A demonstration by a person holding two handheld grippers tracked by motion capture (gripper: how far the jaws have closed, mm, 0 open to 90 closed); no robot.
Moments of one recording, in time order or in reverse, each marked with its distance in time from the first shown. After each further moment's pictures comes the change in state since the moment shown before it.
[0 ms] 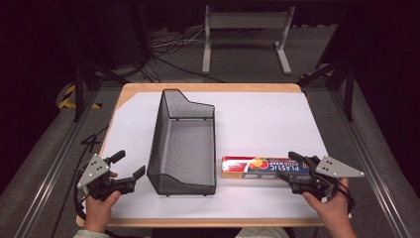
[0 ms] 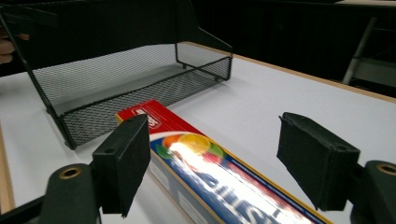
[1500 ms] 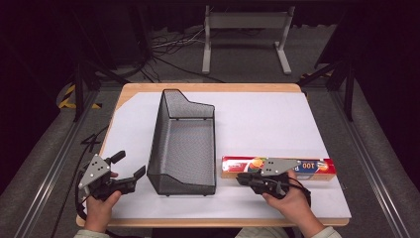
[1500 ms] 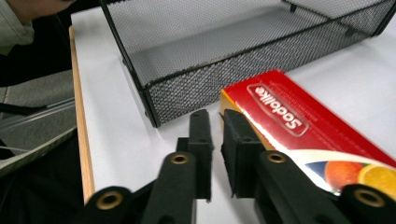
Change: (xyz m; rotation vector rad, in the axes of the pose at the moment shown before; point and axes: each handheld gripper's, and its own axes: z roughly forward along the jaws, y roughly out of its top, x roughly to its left) left arm 0.000 -0.003 0.002 0.005 0.013 0.000; right arm 0.057 0.006 0.087 0.282 0.294 -0.049
